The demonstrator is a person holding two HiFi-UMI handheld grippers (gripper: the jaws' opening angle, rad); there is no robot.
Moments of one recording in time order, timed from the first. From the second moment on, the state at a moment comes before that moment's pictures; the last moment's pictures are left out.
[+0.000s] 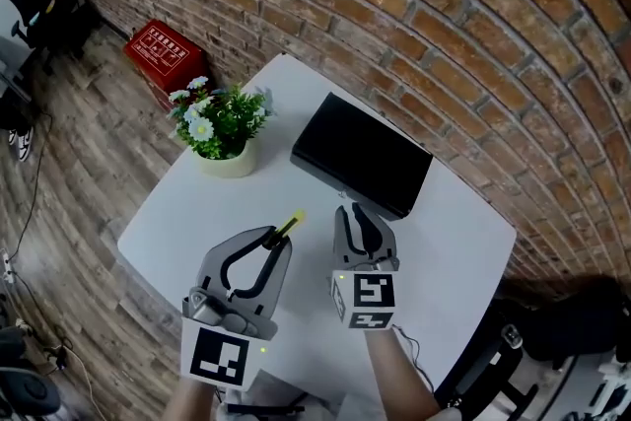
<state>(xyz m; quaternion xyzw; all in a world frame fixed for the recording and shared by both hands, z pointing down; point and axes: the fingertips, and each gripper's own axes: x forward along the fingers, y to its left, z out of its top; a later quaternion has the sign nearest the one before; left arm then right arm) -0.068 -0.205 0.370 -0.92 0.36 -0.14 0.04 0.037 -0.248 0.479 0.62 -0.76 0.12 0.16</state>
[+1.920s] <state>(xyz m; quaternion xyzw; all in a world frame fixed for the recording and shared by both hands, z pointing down) -0.088 -0.212 0.386 -0.91 0.38 -0.15 0.02 0.026 -0.253 0.540 0.65 -0.70 0.18 0.24</state>
